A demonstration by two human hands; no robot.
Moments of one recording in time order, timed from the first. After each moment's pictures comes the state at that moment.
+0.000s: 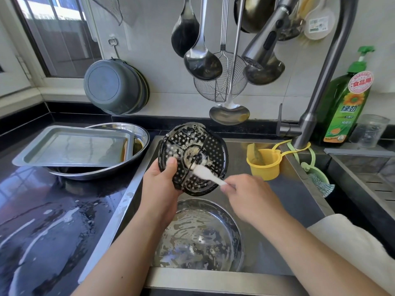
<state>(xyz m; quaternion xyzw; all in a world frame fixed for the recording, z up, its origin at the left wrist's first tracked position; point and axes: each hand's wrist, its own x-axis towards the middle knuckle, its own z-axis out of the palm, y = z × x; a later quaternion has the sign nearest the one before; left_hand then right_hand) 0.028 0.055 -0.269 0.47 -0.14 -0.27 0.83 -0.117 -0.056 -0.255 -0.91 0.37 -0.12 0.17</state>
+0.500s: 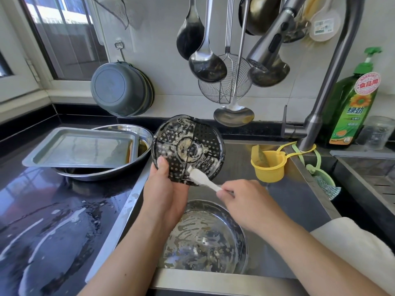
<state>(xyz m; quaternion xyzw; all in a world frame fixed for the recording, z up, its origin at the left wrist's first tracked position) 0.026 0.054 -0.262 0.30 -0.06 -0.31 0.90 -0.115 -0.045 -0.255 -0.92 0.31 -0.11 0.22</state>
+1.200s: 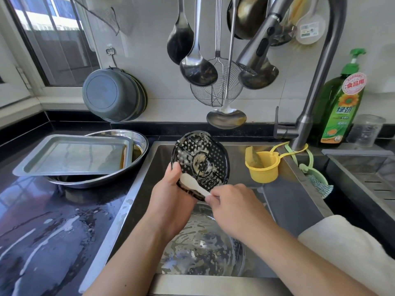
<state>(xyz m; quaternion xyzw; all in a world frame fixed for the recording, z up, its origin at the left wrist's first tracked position) 0.018 0.053 -0.270 0.35 -0.19 -0.44 0.81 -0.111 -0.031 -0.258 -0.93 0.29 -0.13 0.19</state>
